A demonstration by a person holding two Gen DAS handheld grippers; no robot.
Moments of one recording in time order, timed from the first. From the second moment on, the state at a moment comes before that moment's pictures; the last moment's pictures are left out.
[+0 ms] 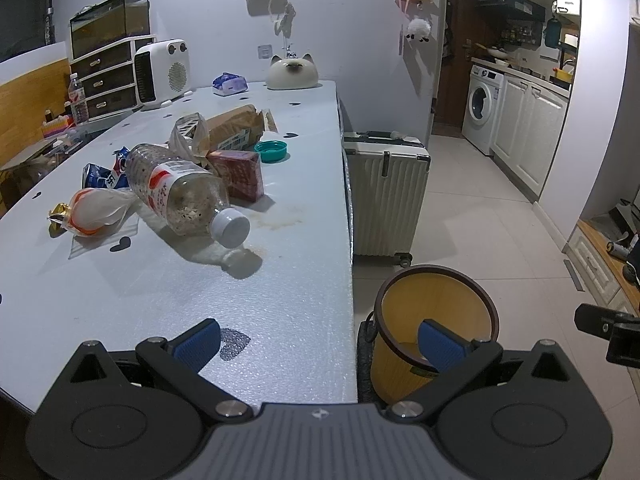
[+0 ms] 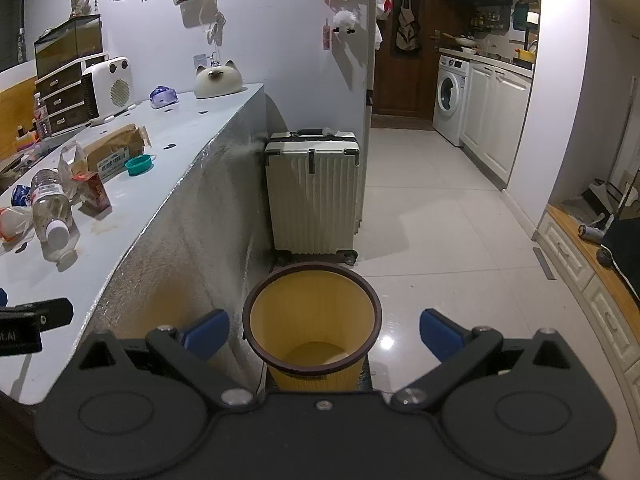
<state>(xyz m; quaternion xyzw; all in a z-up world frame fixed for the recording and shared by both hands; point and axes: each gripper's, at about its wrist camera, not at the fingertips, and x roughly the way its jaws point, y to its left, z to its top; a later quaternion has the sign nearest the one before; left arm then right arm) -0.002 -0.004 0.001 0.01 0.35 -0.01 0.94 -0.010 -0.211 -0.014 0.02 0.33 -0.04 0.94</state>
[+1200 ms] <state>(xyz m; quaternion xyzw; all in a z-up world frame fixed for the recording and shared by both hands) 0.000 -0.002 0.000 0.01 0.35 -0.02 0.94 -0.014 -0.215 -0.015 0.01 0.33 -0.04 0.94</state>
